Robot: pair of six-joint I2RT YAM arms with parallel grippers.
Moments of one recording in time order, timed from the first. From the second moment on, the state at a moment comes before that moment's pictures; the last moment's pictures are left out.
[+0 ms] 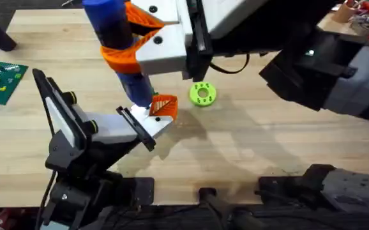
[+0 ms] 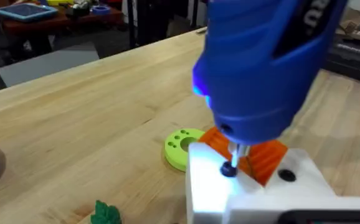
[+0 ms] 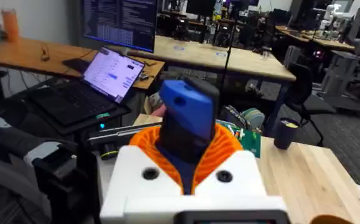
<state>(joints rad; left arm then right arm) -0.25 0.01 0.02 -0.09 0.59 -0.02 0.75 1.36 0.99 0.53 -0.92 -0.04</state>
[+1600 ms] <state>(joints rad) -0.25 0.01 0.02 -0.09 0.59 -0.02 0.74 1.37 0.99 0.52 -0.92 -0.05</state>
